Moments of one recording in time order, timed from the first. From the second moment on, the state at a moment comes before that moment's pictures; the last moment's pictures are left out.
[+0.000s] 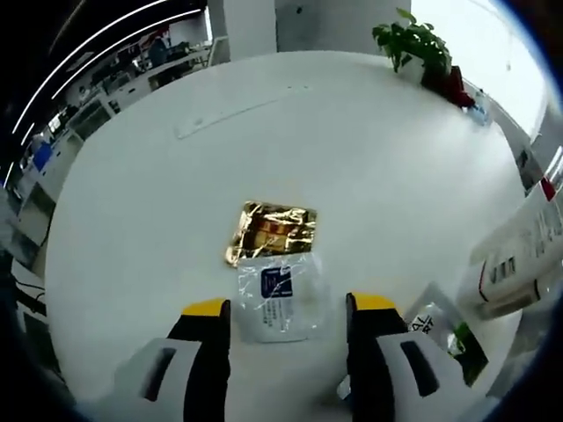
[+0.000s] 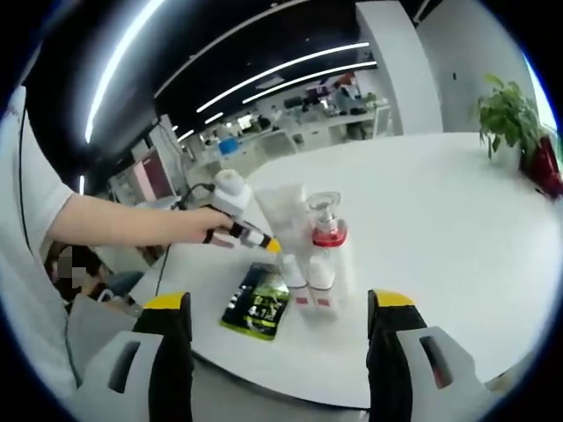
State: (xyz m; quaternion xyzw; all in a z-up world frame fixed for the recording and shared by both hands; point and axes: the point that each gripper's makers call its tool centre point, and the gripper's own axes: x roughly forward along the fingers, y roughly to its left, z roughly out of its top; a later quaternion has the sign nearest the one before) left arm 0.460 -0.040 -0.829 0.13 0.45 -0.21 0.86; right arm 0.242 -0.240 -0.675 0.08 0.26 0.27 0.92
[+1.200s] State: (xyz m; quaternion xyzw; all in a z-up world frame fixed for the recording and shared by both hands) left arm 0.429 -0.038 -0.771 0.01 0.41 -0.19 0.89; right arm 0.245 -0.239 -0.676 0.06 0.25 0.28 0.93
